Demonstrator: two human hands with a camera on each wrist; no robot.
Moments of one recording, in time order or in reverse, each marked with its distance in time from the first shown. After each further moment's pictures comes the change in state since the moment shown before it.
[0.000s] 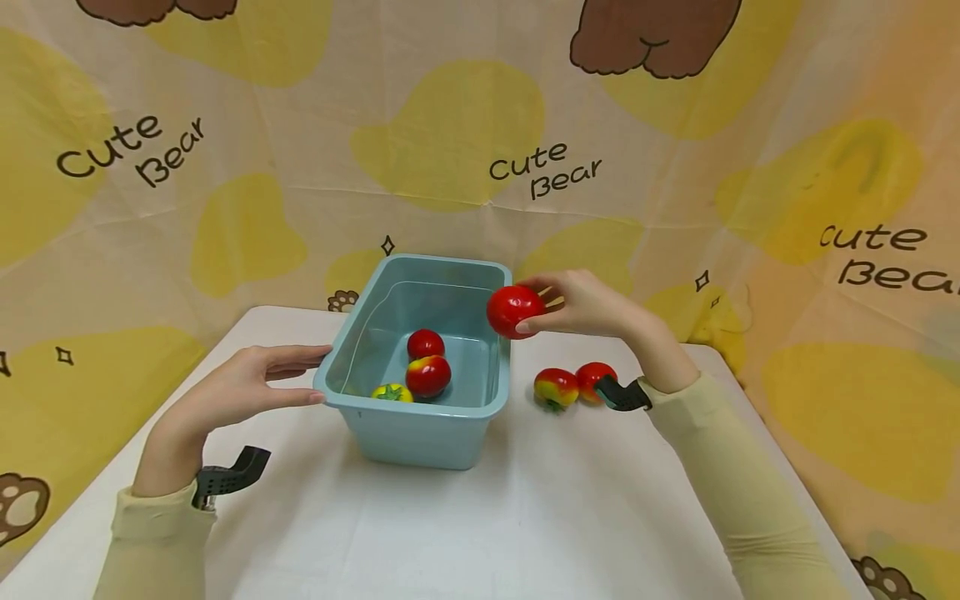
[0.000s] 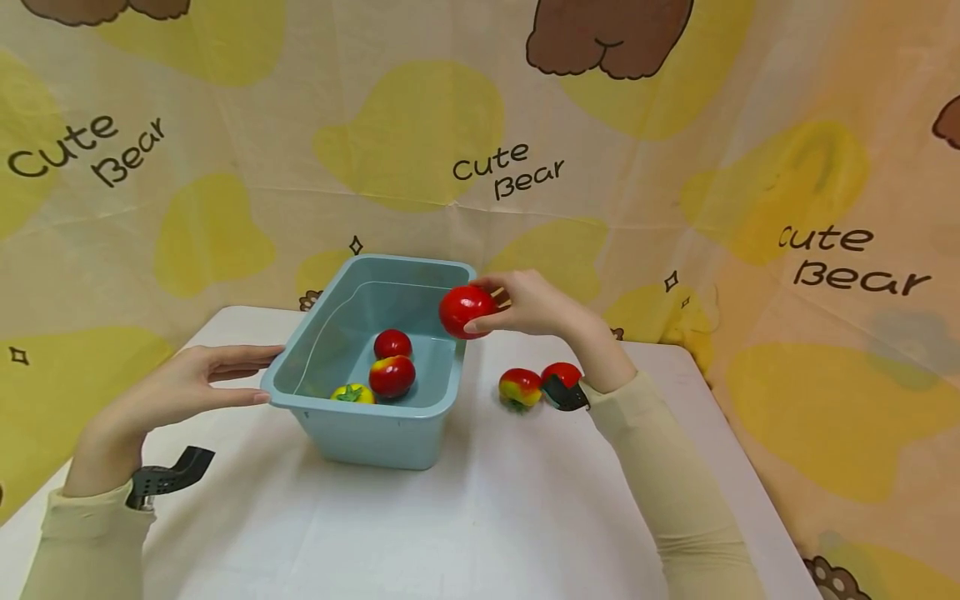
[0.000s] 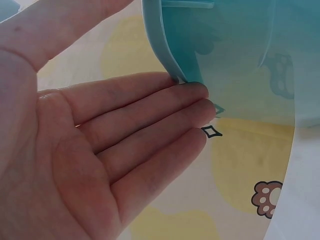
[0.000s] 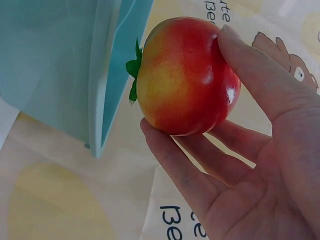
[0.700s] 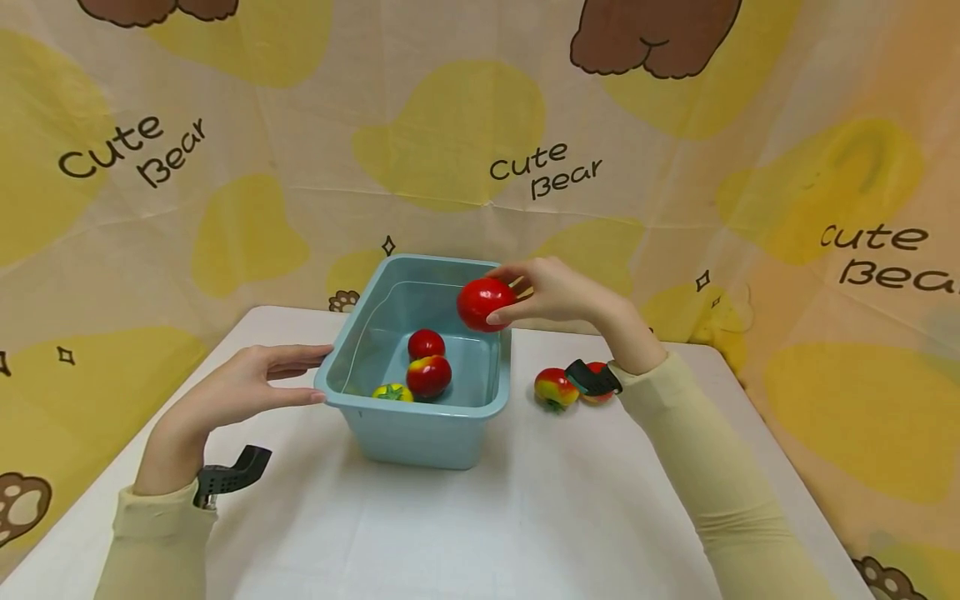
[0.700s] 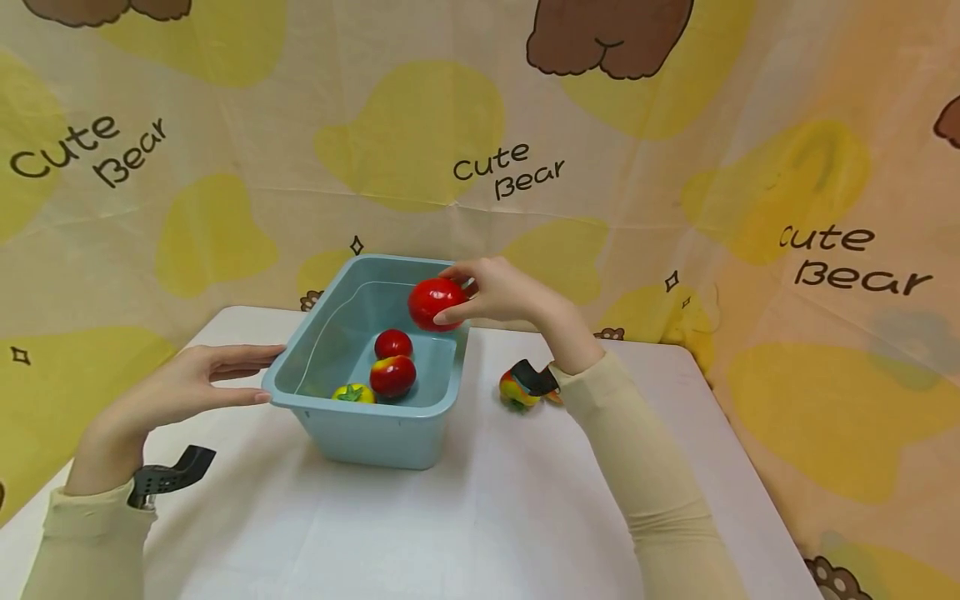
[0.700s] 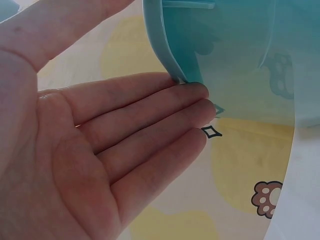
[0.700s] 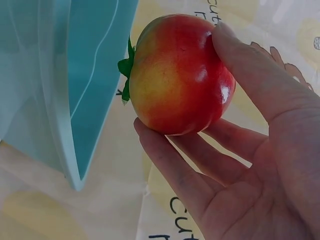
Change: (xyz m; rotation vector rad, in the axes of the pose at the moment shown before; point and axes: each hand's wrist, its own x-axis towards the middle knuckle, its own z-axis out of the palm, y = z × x) left_hand 0.000 0.001 0.000 0.014 0.004 -0.008; right_hand 0.030 -0.023 0.002 -0.024 -0.073 -0.055
